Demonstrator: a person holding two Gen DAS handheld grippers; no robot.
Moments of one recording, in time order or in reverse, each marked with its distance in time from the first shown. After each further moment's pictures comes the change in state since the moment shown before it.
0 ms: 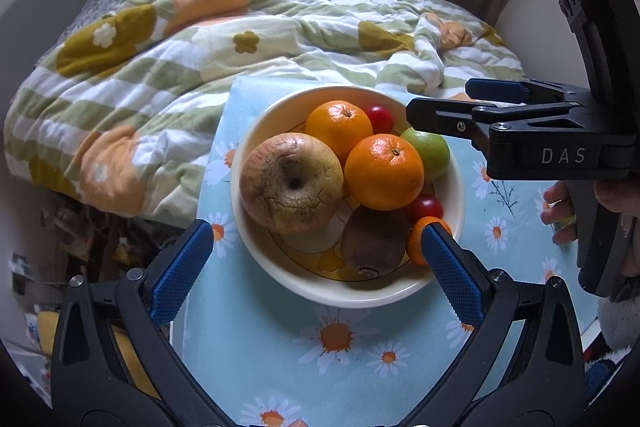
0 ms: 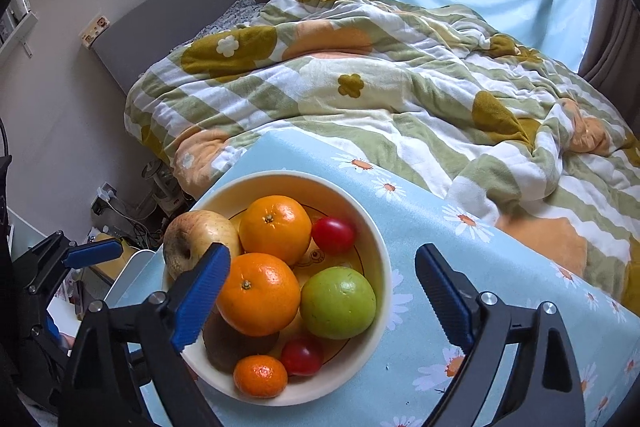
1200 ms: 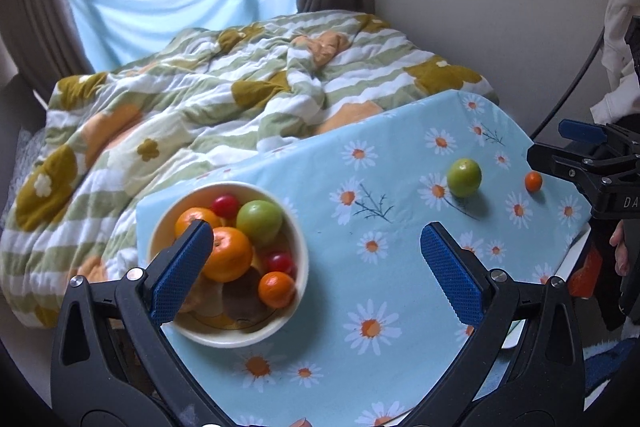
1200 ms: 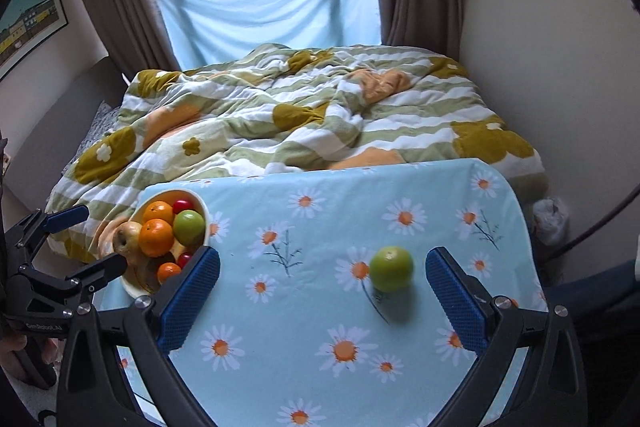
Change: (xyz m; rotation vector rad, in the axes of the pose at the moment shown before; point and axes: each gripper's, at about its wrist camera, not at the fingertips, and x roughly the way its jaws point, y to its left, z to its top) left arm -0.069 -0.152 0.022 0.453 -0.105 -0.160; right arm -0.215 -0.065 -0.149 0.492 -0.181 -0.433
